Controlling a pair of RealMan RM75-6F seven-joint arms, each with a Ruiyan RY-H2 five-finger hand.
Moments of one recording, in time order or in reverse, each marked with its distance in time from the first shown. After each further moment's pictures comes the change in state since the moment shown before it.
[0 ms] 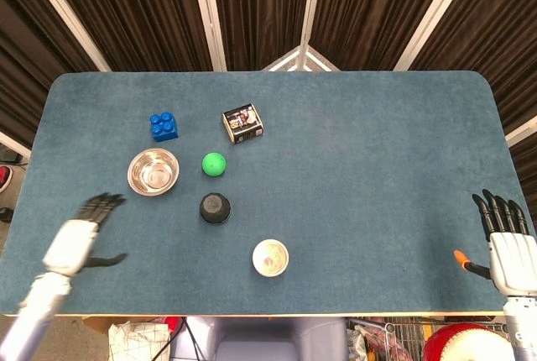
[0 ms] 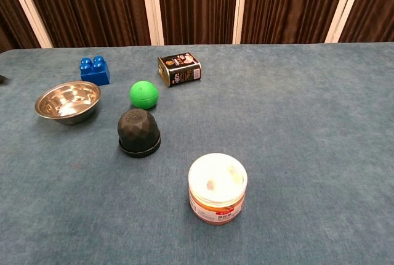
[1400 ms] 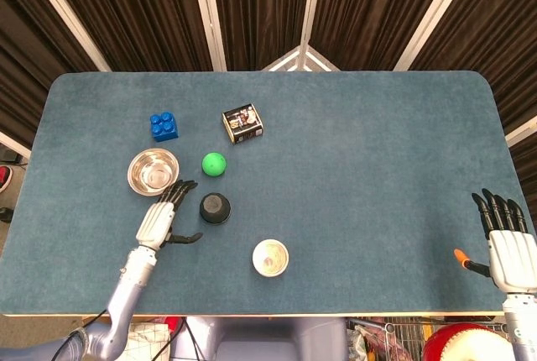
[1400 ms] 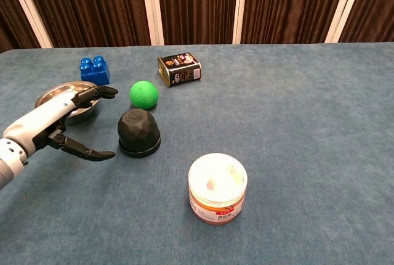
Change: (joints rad) left arm -0.179 -0.473 -0.133 0.274 -0.184 -0.106 0.024; right arm 0.009 -0.007 0.001 0.018 0.013 -0.020 0.012
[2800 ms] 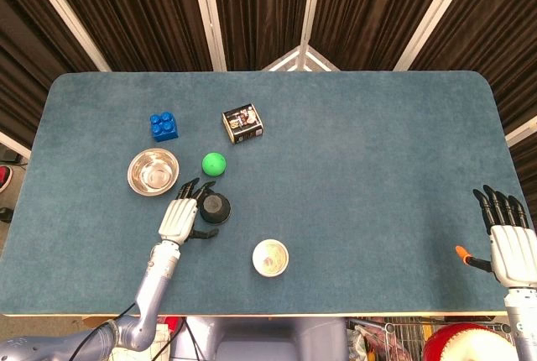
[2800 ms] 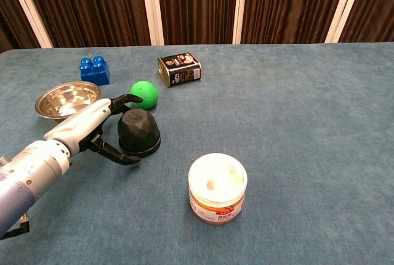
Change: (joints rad) left arm -0.082 -0.141 -0.052 0.071 -0.127 -0.036 0.251; right arm 0.019 0.022 0.013 -0.008 0.026 -0.035 0.016
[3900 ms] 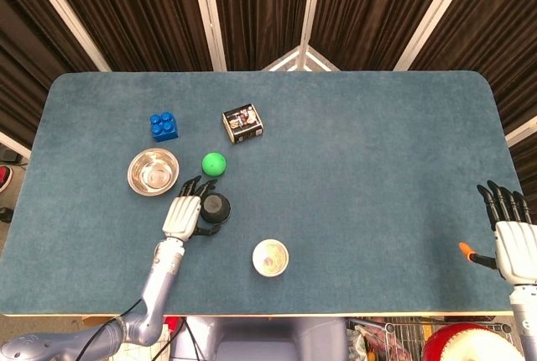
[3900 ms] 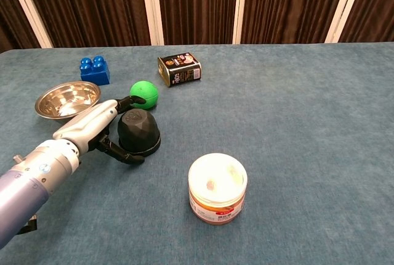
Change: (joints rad) left arm -0.033 -0.049 -0.021 0.068 -0.031 -0.022 0.035; right arm 0.010 0.058 0.010 -0.053 0.015 -0.015 -0.001
